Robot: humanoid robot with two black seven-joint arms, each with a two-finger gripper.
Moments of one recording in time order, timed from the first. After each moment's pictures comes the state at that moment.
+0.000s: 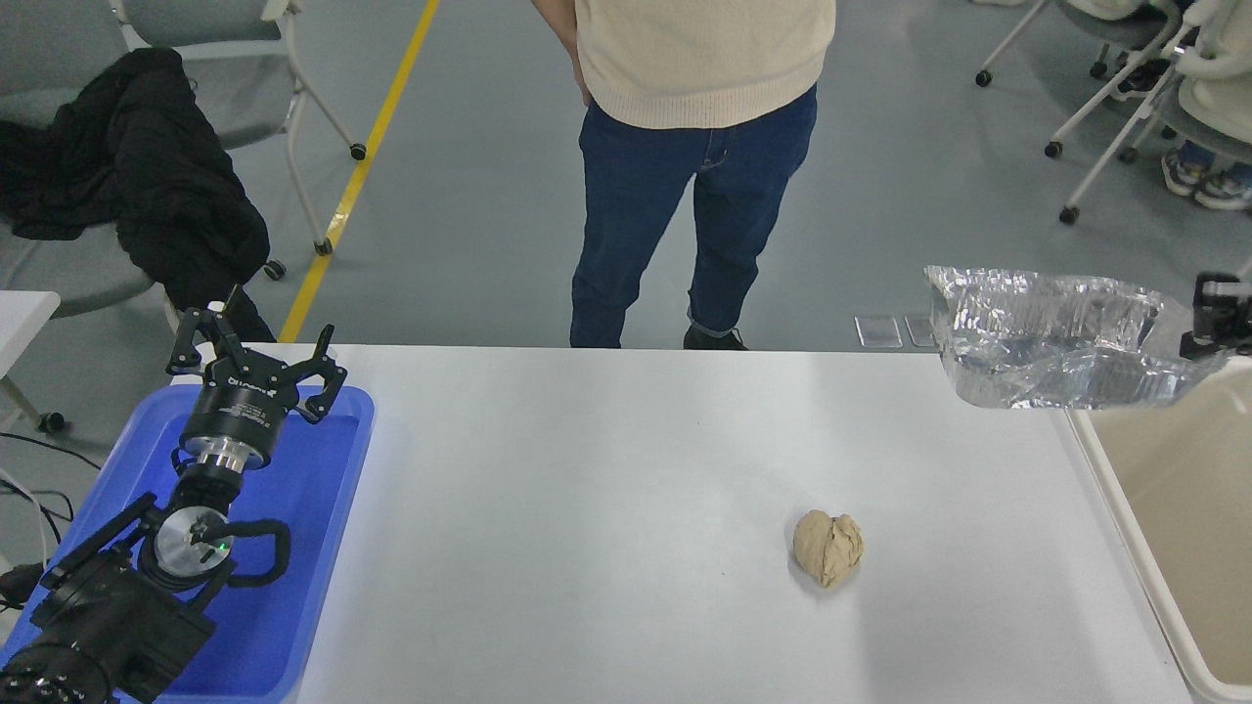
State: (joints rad) left arm -0.51 0.27 -1.00 -0.54 -0.08 -0.60 -0.35; right arm 2.40 -0.76 -1.61 1.37 -0.33 0.55 0.11
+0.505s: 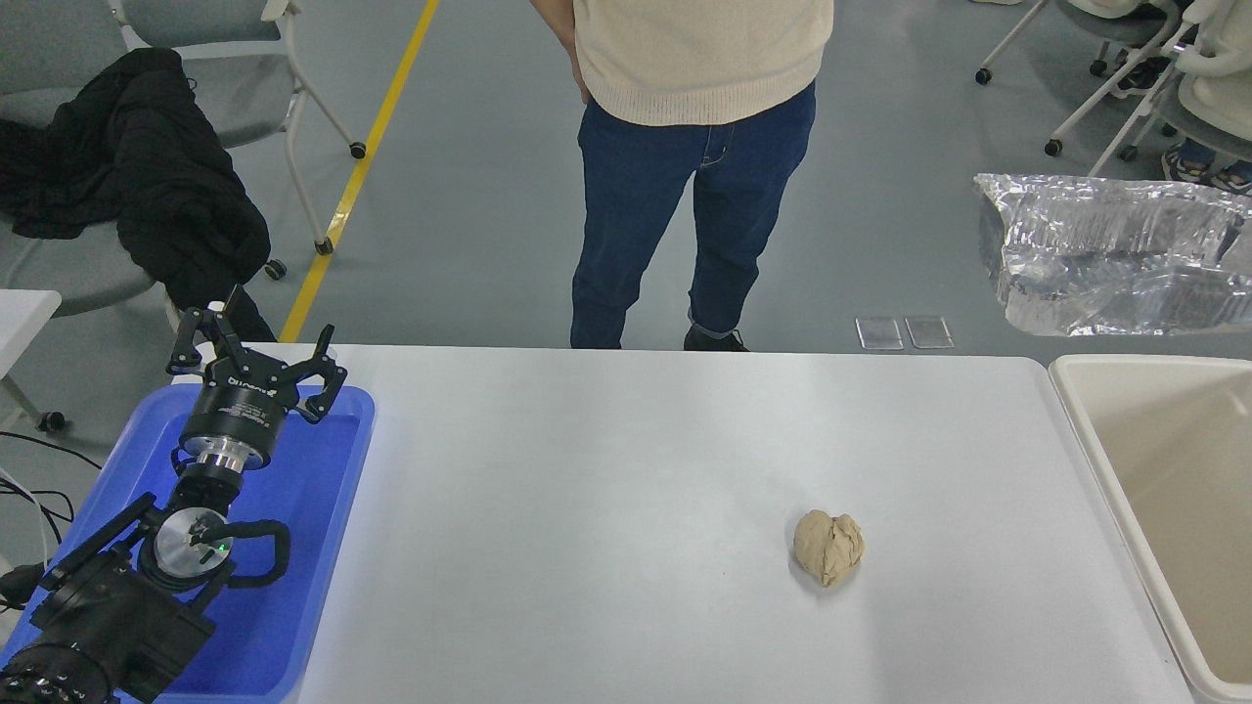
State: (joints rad) left arm -0.51 0.27 -1.00 -0.54 -0.08 -0.60 -0.35; right arm 2.58 -0.79 -1.77 1.39 -0.33 0.55 0.10
